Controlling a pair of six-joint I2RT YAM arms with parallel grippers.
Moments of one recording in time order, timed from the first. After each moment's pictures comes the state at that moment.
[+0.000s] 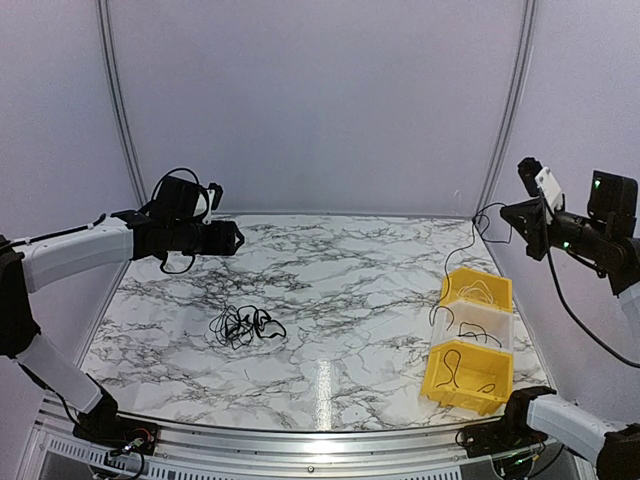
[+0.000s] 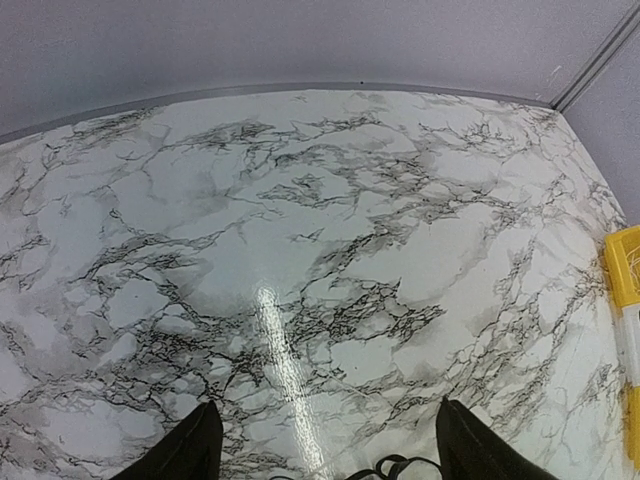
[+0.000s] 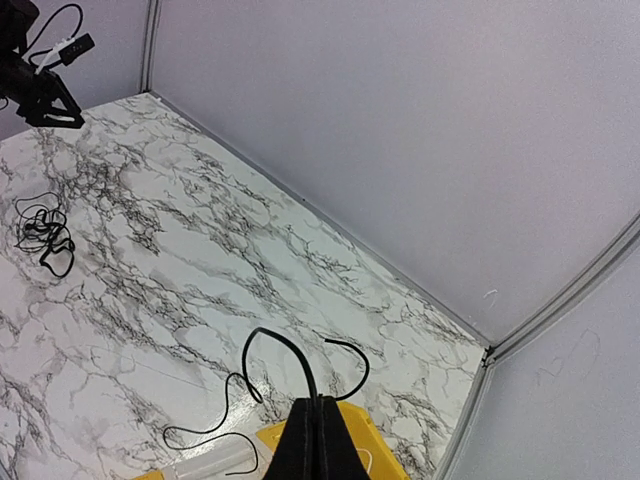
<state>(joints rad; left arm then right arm) -0.50 1.50 1.13 -0.28 -0.02 -0.30 -0.02 0.80 1.18 -0.74 -0.54 -0.53</state>
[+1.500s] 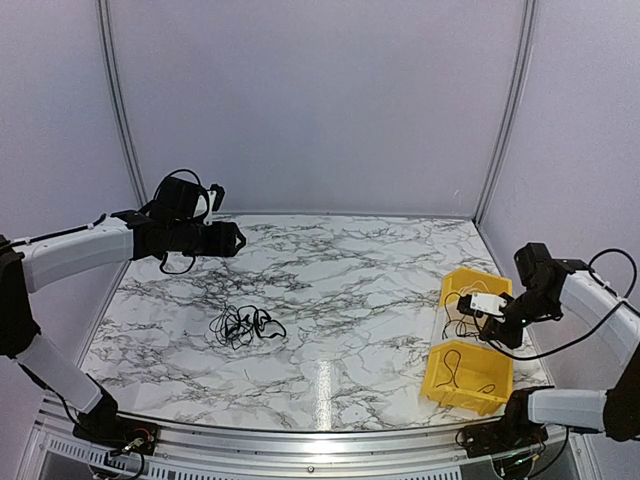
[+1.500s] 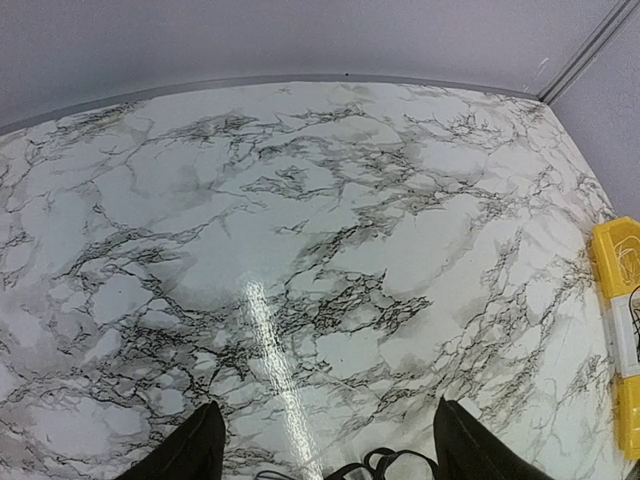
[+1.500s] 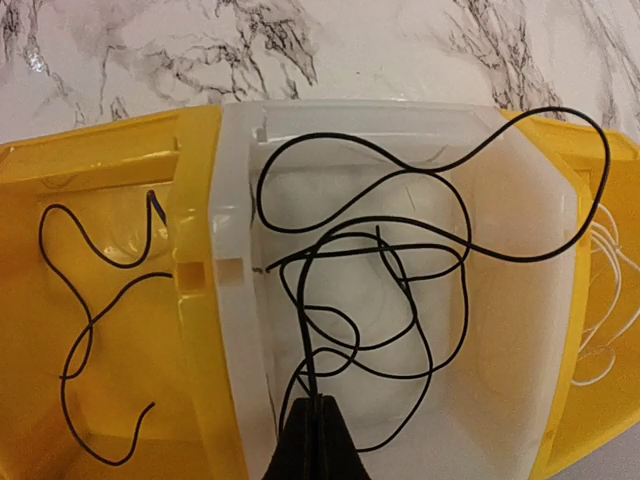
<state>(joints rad) -0.50 1.50 1.13 -0.29 0.03 -0.31 -0.03 1.05 0.76 -1.04 -0.28 -1.15</state>
